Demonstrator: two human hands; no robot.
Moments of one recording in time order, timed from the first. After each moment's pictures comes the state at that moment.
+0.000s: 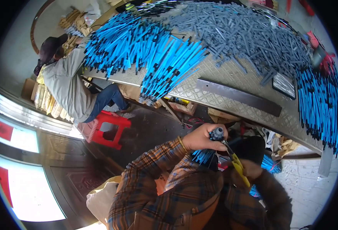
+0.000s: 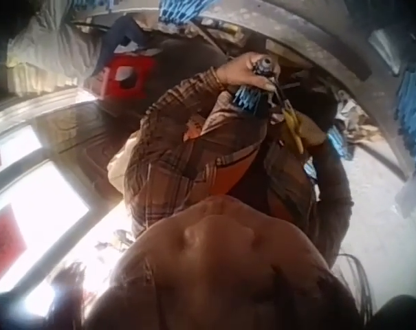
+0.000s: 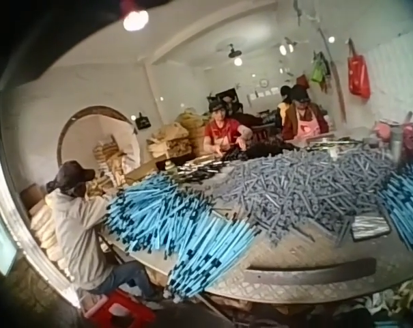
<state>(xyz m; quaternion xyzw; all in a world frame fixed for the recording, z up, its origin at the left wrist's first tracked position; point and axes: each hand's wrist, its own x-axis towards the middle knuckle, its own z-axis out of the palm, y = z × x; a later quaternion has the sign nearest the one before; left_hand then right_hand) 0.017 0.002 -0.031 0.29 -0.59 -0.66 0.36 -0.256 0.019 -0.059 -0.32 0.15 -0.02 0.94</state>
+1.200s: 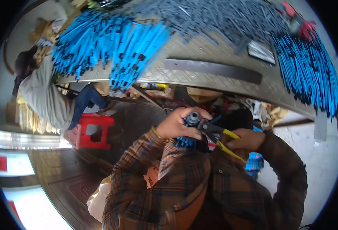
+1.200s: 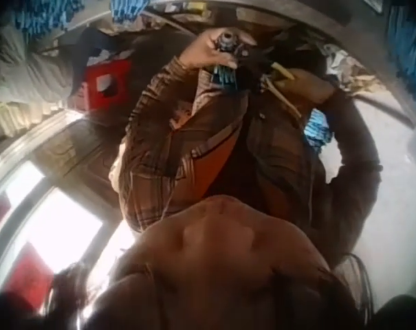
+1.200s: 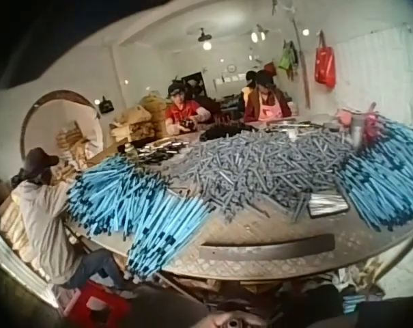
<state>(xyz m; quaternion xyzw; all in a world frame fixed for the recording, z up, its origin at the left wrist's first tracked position) 0.020 0.004 -0.021 0.25 -0.63 -0.62 0.39 -0.248 -0.017 -0.015 -0.45 0.29 0.11 0.84</state>
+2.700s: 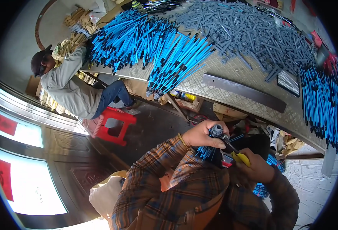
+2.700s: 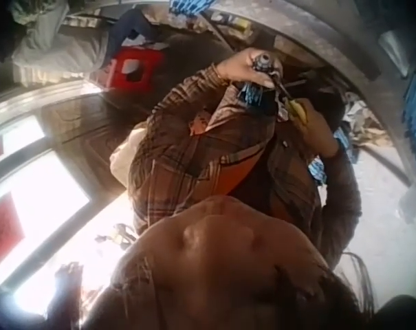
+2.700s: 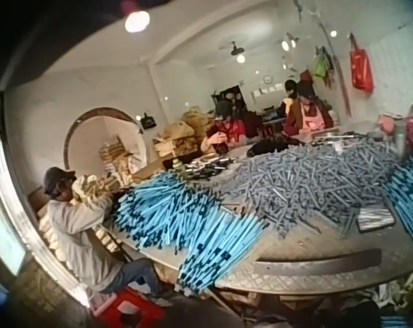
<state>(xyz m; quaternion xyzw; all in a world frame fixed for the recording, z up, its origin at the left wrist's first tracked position) 0.023 0.009 -0.024 0.28 -0.60 -0.63 0.41 -0.225 0.018 0.007 -0.76 0.34 -0.05 0.55</state>
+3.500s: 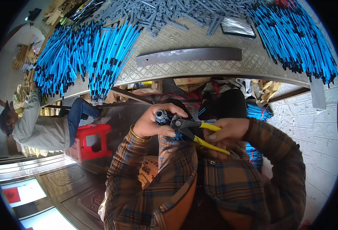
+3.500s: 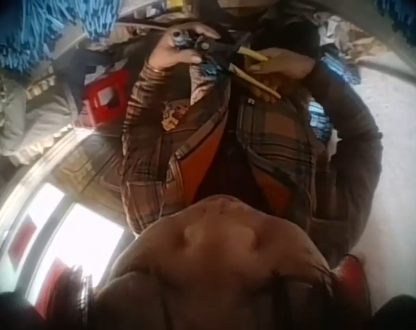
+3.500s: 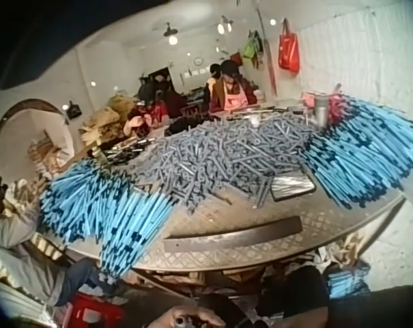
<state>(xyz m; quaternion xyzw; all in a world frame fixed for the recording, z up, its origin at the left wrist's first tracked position) 0.032 0.000 -0.015 0.25 -0.62 -0.68 0.30 -0.242 0.005 -0.023 -0.26 0.14 0.05 0.95</state>
